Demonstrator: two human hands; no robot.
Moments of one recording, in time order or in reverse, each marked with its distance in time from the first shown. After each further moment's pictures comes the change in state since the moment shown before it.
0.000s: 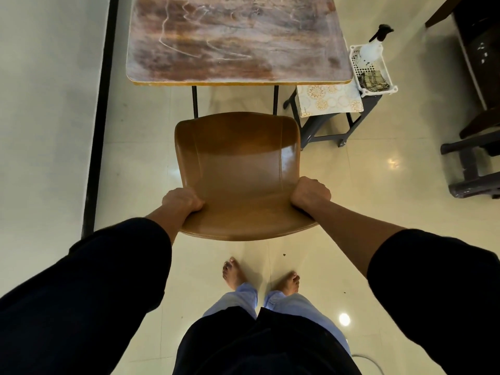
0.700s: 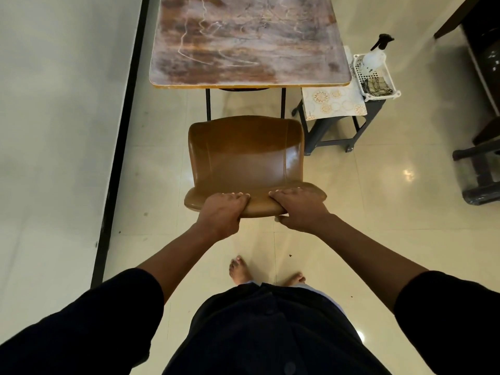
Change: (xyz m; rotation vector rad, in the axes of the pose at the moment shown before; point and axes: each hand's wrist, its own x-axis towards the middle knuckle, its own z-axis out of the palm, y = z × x) left_hand -0.117 0.032 0.062 0.378 0.475 0.683; right_hand -0.086 0.036 0.009 -0.373 0.097 -0.786
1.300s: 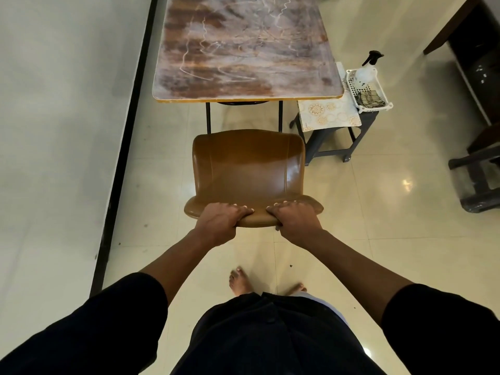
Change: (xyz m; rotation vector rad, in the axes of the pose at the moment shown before) left_hand -0.014 0.002 -0.011 -0.137 0.072 0.044; right_hand -0.014 -0.022 0.007 -0.016 0.170 0.051
